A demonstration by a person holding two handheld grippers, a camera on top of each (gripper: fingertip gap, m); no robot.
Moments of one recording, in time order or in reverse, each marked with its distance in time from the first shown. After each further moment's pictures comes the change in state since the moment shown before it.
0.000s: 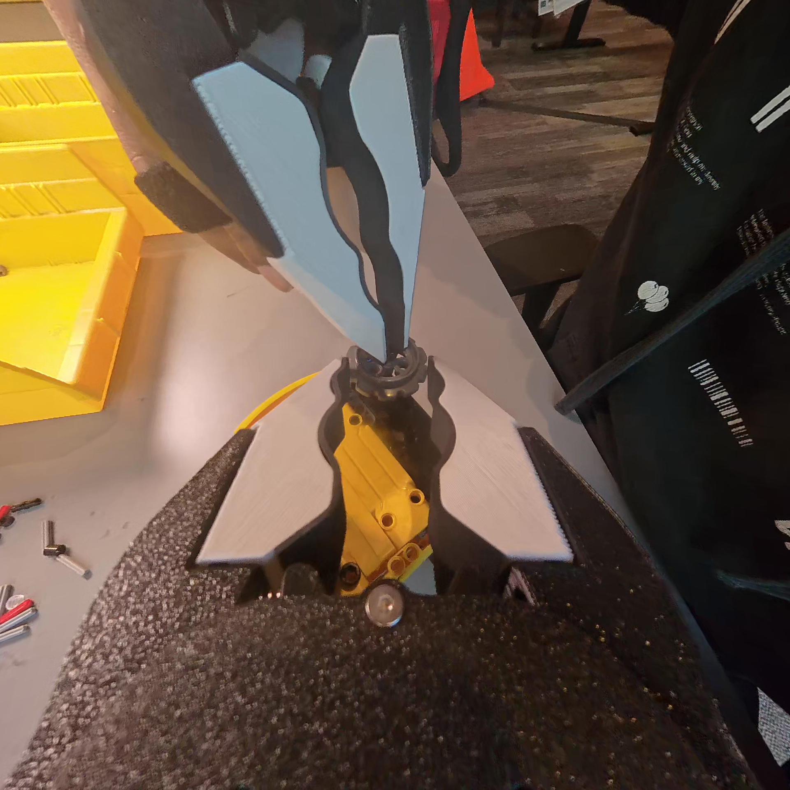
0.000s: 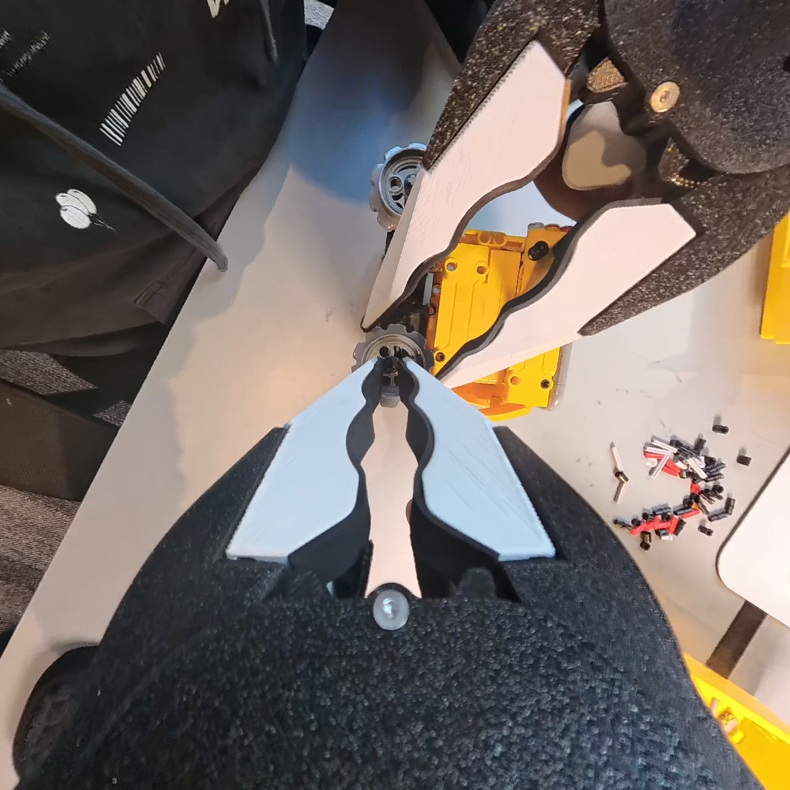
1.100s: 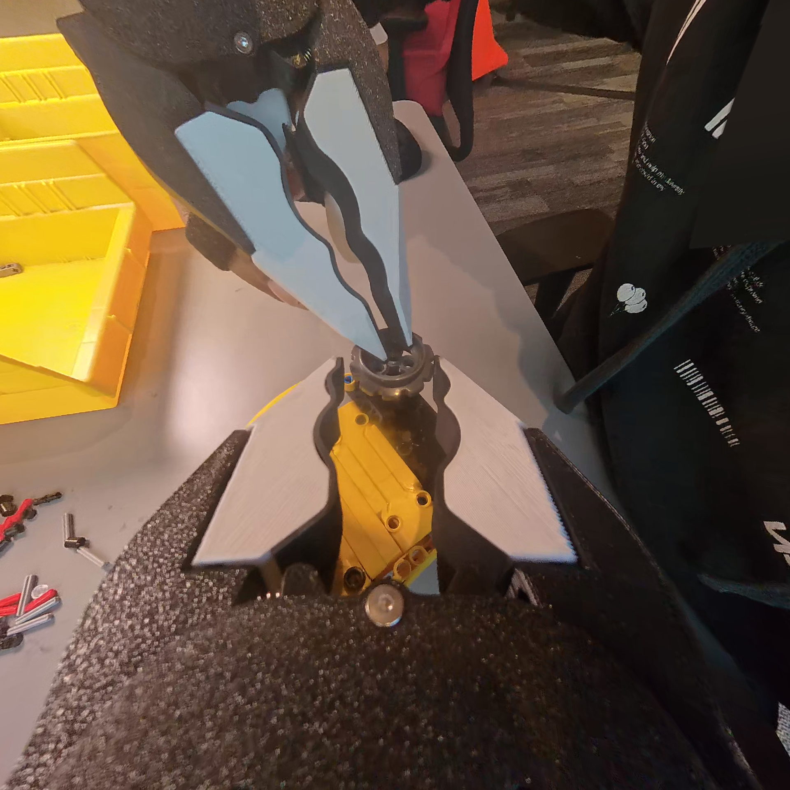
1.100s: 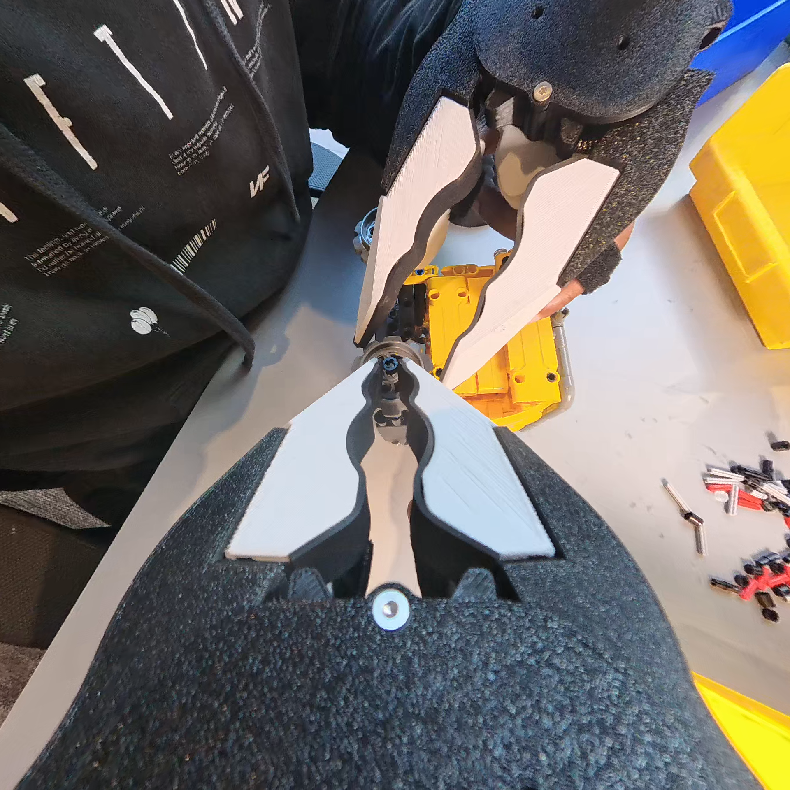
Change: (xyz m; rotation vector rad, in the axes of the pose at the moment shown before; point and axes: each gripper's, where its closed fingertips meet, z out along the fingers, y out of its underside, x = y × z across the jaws) left arm -0.004 0.003 0.003 -0.036 -0.030 0.024; right arm 0.002 -0.002 -0.002 0.405 0.034 0.150
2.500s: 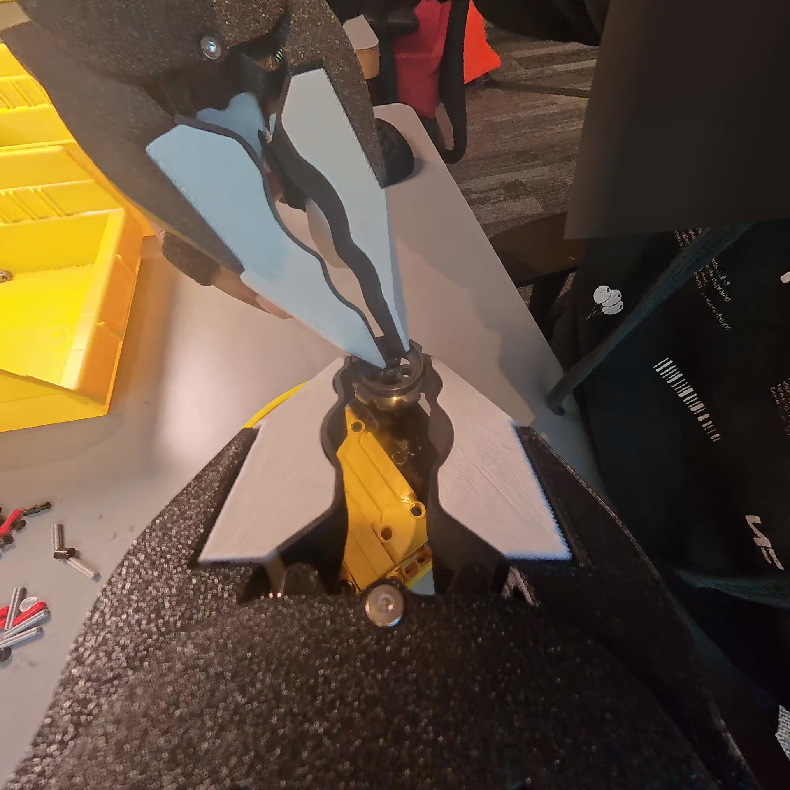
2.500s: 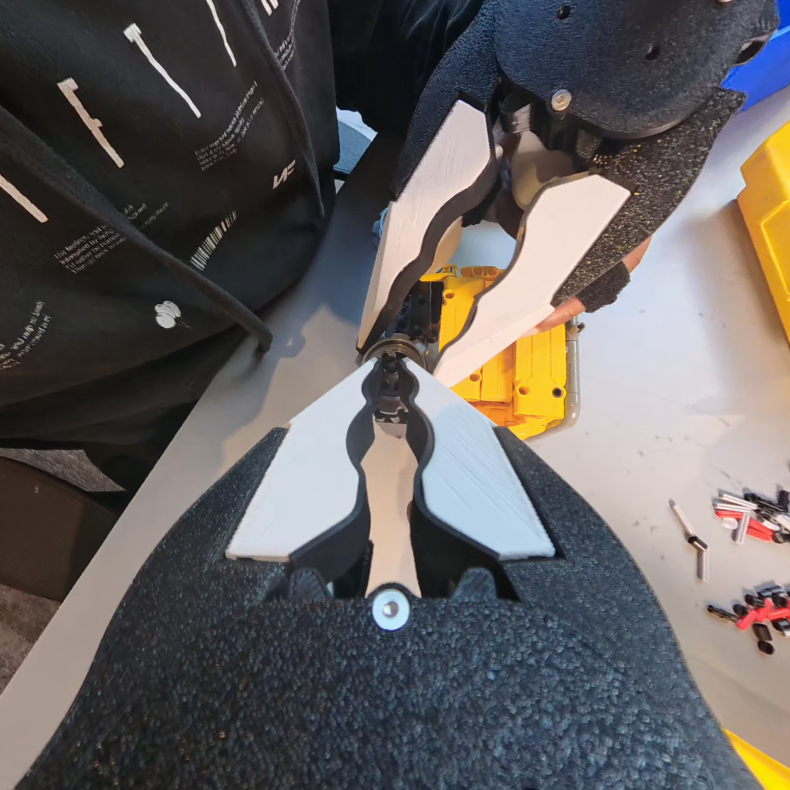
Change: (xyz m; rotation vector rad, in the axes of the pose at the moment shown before) left arm 0.006 -0.001 0.002 0.006 0.013 0.008; right arm -0.004 -0.001 0.002 -0.047 -0.079 -0.042
